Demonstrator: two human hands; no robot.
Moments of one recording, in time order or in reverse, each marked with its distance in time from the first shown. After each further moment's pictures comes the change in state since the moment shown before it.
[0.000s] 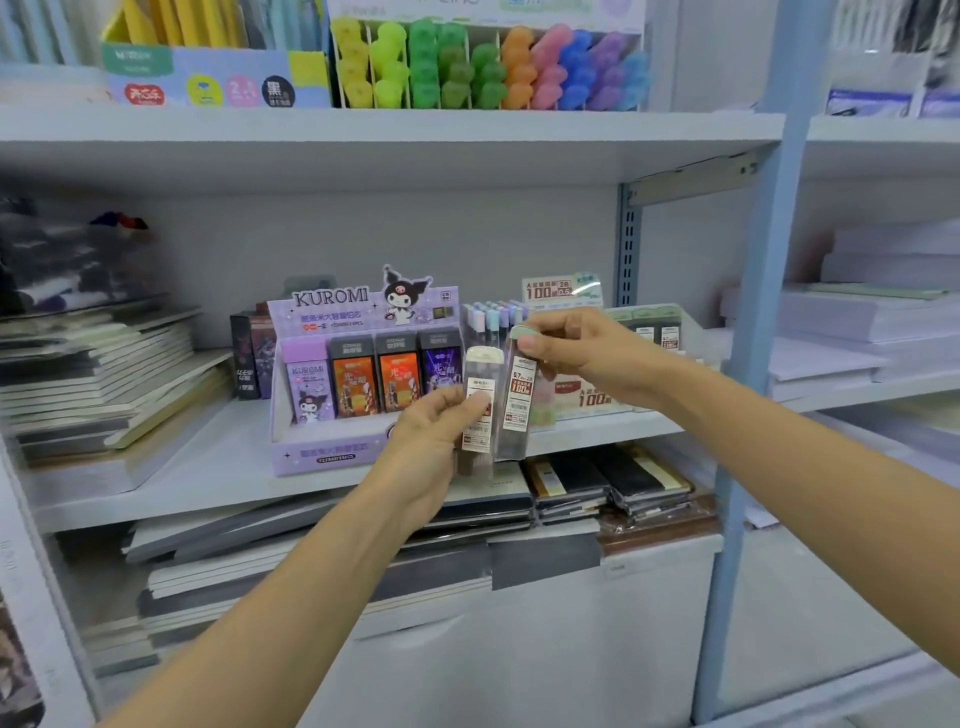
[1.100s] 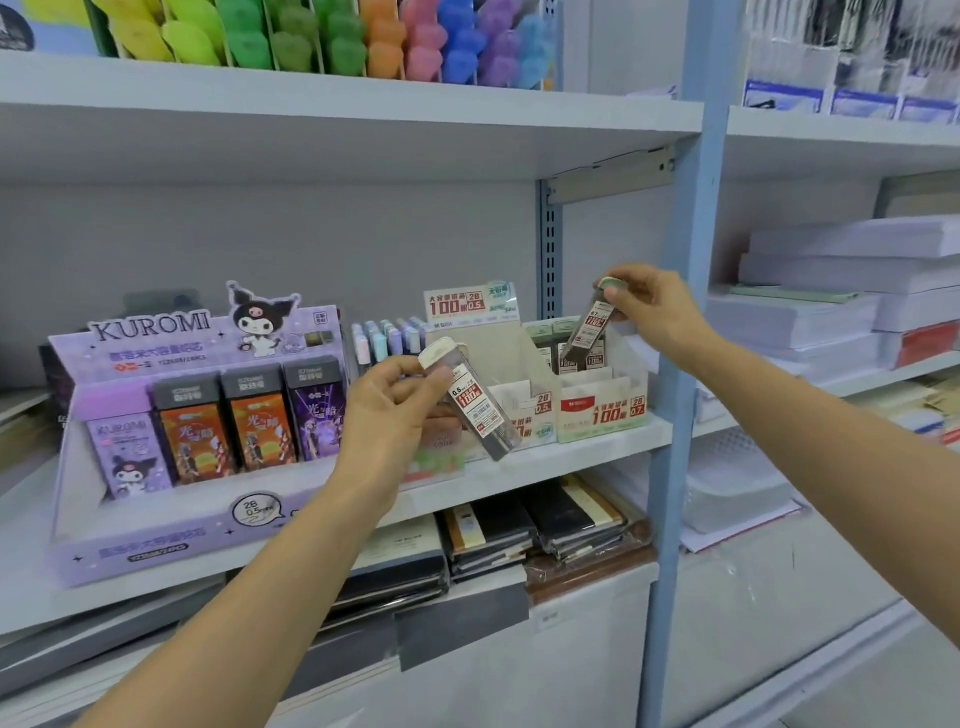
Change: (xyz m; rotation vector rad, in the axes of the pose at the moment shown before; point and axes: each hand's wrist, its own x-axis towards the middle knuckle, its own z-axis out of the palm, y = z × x) left_hand 0.091 -0.009 0.057 0.155 0.054 0.261; right_hand 0.007 0.095 -0.171 -0.264 0.695 0.061
